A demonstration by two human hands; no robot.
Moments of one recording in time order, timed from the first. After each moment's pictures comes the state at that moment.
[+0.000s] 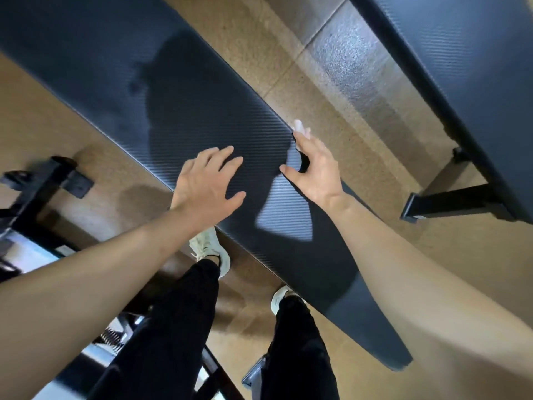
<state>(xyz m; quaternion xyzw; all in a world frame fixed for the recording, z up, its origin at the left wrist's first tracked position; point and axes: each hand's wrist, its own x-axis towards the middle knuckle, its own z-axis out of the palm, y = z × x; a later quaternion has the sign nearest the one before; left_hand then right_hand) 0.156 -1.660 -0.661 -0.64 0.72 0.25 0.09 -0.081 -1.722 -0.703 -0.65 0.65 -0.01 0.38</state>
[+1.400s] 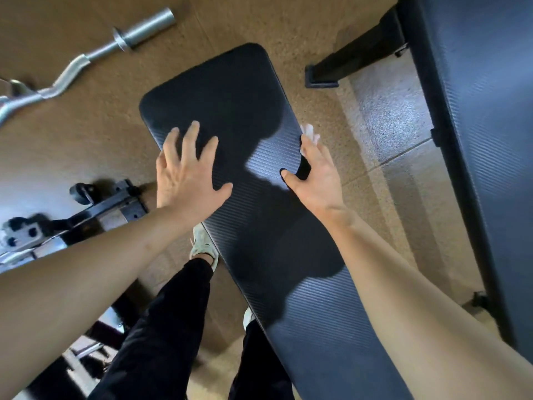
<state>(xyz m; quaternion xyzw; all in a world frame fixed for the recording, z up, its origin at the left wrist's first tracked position) 0.422 -1.811 -0.670 -0.83 0.50 0.23 0.07 0.213 -1.937 -0.708 -0.72 0.54 0.01 0.42</state>
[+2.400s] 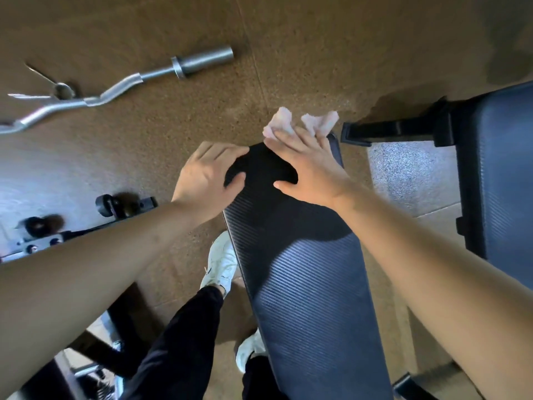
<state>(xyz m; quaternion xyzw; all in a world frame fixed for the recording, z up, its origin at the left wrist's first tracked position) 0.570 -1.845 -0.700 -0.80 0.51 0.21 -0.23 0.410 -2.033 -0.695 -0.94 0.16 0.19 0.22</state>
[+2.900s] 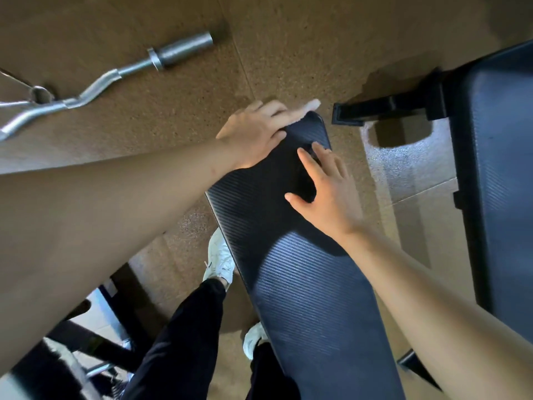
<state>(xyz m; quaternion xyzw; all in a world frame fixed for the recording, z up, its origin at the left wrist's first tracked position) 0.553 -1.964 -0.700 -0.70 0.63 0.32 -0.08 0.332 -1.990 -0.679 -0.89 0.38 0.13 0.22</state>
